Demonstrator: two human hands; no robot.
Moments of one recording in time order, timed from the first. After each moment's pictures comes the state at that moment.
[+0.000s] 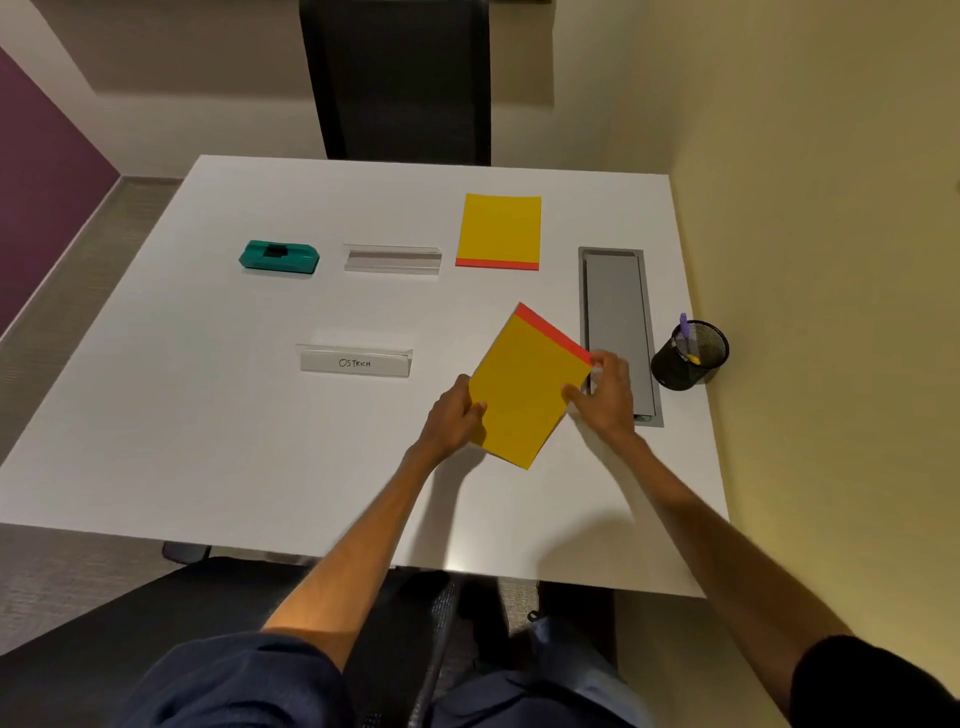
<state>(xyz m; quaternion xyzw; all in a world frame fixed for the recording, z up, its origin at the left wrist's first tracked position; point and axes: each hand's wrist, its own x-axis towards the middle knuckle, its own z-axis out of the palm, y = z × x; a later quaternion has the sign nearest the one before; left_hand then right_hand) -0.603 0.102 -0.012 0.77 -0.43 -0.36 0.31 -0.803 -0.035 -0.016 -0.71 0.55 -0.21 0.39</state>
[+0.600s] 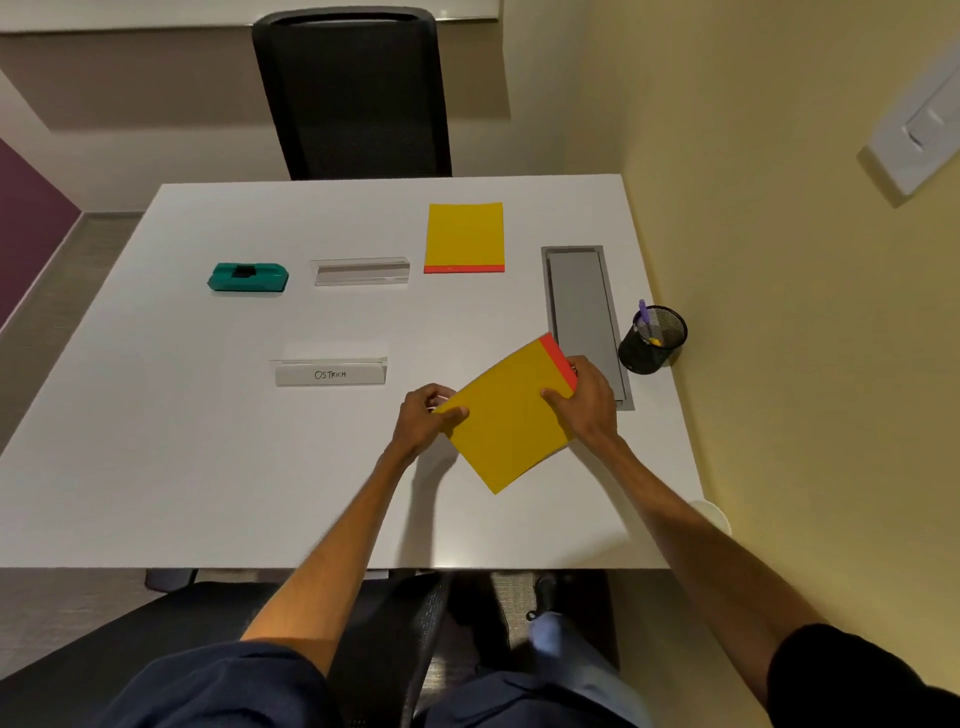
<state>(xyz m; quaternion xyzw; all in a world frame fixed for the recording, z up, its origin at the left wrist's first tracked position) -0.597 0.112 -0.021 0.72 -0.34 -0.42 0.44 -0.825 -0.013 -0.010 -0.74 0.54 -0.21 0.34</state>
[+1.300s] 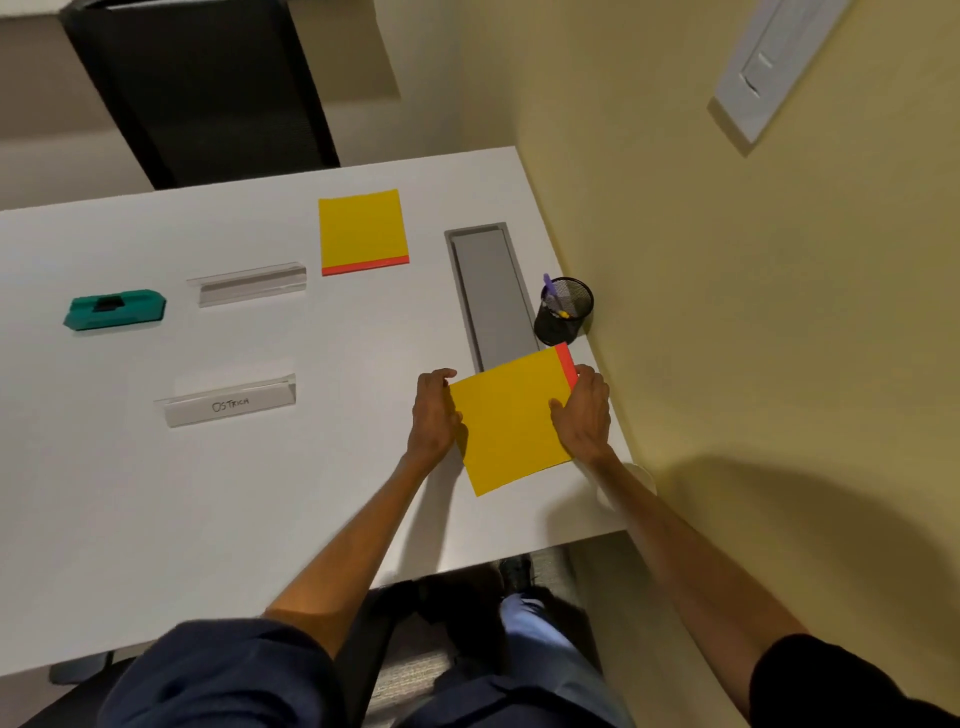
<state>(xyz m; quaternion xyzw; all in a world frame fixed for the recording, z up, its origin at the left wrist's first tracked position) -0.712 0.050 -0.035 0.73 -0.51 -0.31 0.33 -0.921 -0.013 -0.038 -0.65 0.70 -0.18 0.25</state>
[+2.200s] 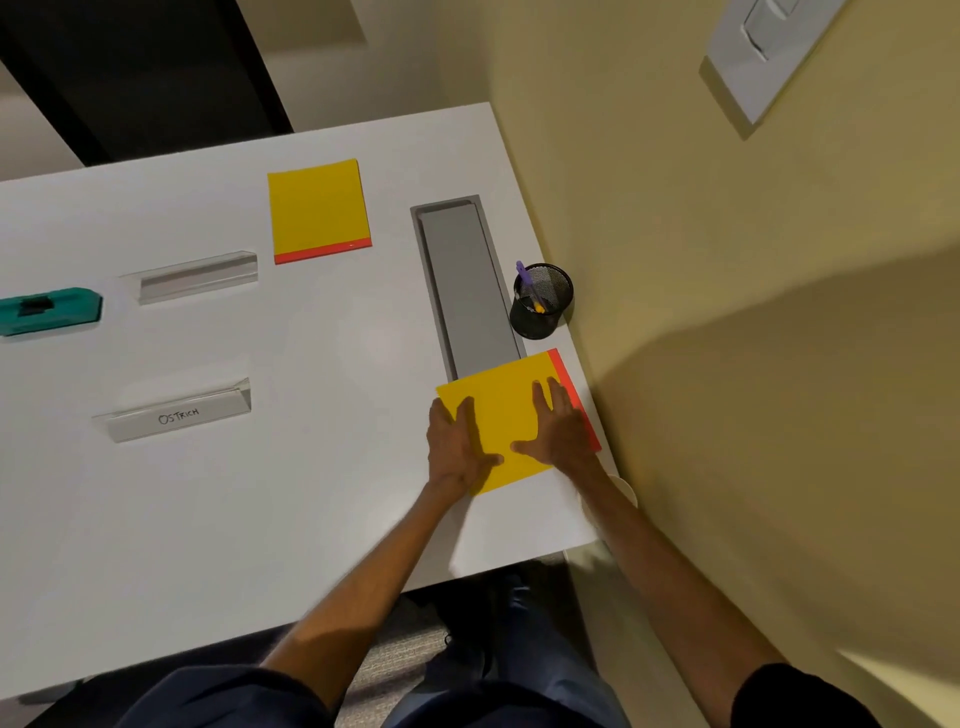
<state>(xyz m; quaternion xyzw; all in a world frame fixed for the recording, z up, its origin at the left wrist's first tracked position) -0.785 0.035 -0.082 0.78 -0.52 -0.34 0.11 -0.951 -0.027 -0.091 -0.78 0.58 0.04 0.26</state>
